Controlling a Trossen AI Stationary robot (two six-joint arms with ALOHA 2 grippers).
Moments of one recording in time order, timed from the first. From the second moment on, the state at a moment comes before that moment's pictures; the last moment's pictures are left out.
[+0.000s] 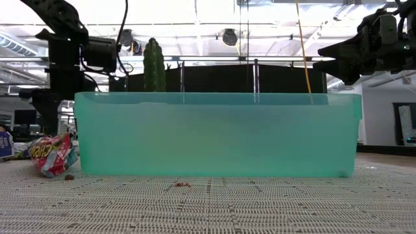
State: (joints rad) left arm 0.48 1.15 0.62 -0.95 -0.29 -1.00; right arm -0.04 0.01 0.02 0.07 0.23 0.09
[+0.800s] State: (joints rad) left arm 0.54 1.15 0.49 -0.81 -0.28 -0.97; right arm -0.04 0.01 0.02 0.07 0.23 0.09
